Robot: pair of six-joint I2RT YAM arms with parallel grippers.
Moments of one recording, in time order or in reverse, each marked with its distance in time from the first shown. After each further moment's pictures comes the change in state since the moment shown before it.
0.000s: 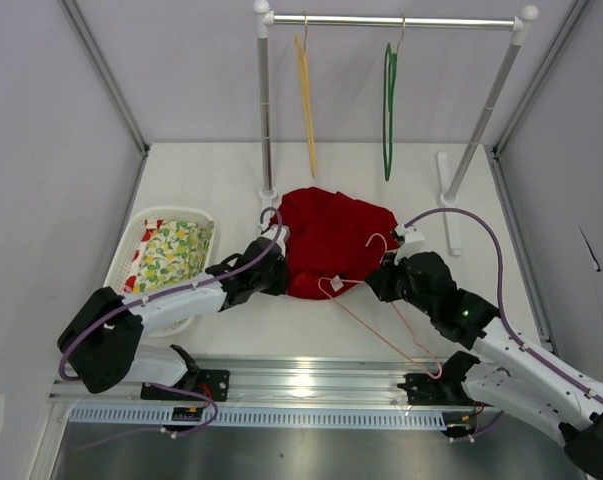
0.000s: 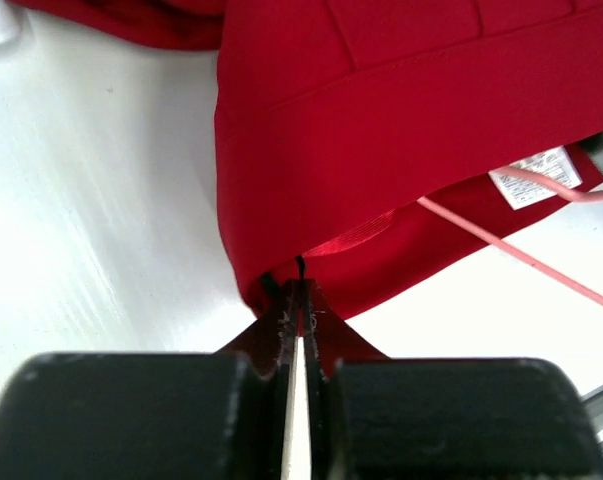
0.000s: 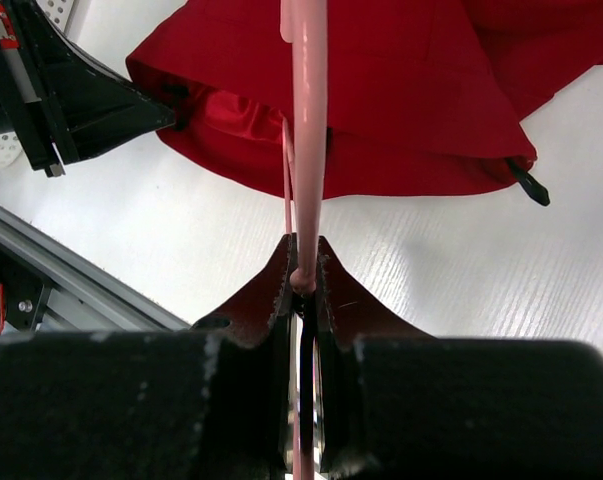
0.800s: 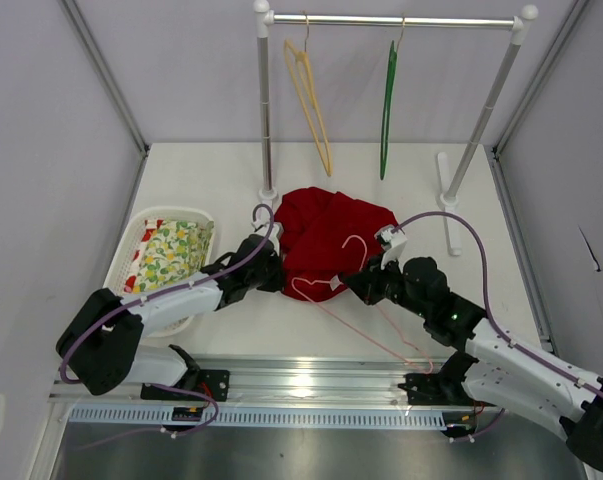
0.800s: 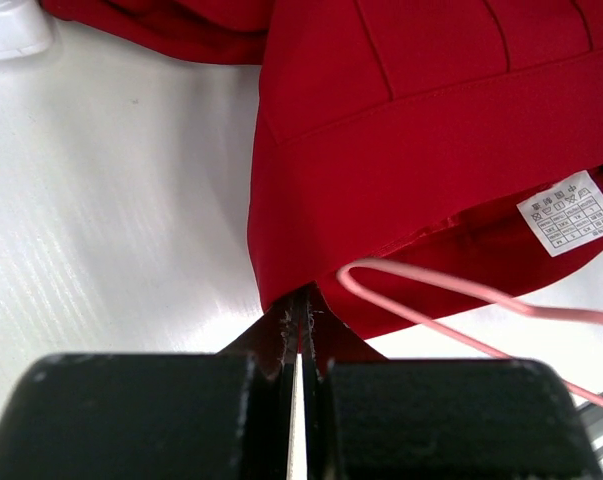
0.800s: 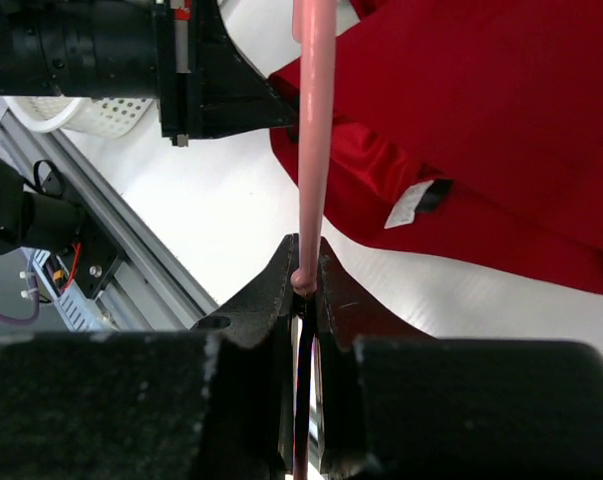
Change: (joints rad) left arm 0.060 -0.009 -0.032 0.053 0.044 -0.009; right arm 0.057 0.027 -0.083 0.298 -0.175 -0.038
